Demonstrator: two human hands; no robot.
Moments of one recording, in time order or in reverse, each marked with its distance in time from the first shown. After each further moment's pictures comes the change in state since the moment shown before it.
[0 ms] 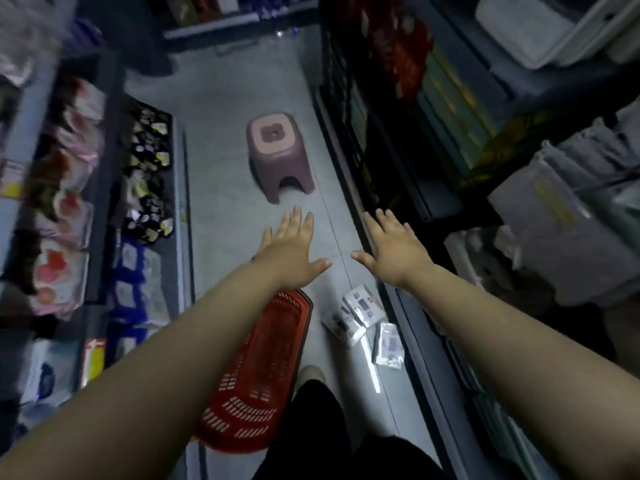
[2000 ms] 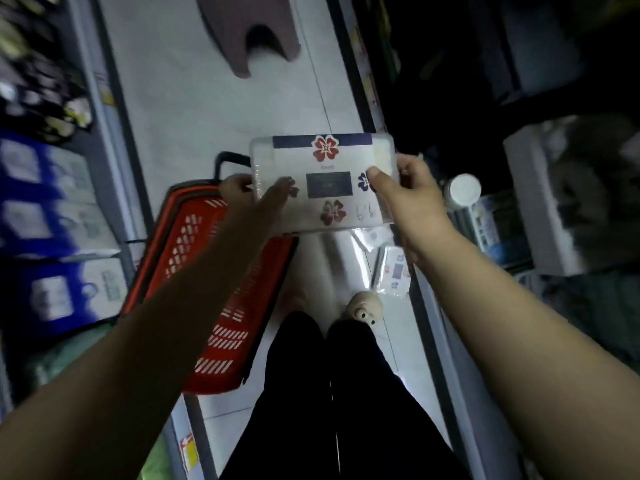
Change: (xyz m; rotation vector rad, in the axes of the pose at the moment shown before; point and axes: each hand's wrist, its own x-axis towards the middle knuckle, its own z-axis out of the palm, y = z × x) left_hand 0.111 -0.038 0.161 -1.361 0.250 -0.523; right_hand 0.092 0.025 0.160 1.406 0.204 0.534
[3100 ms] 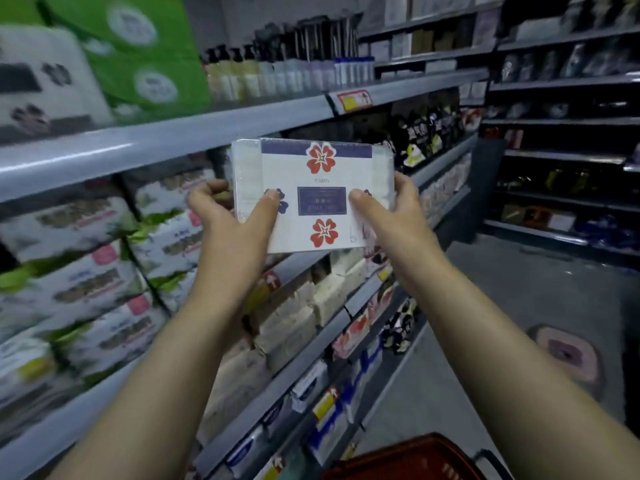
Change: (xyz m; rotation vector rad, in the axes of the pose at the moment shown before) left_hand -0.418 0.179 -0.488 -0.256 1.163 0.799; right_hand -0.493 -0.312 0.342 -0.004 -1.128 -0.869
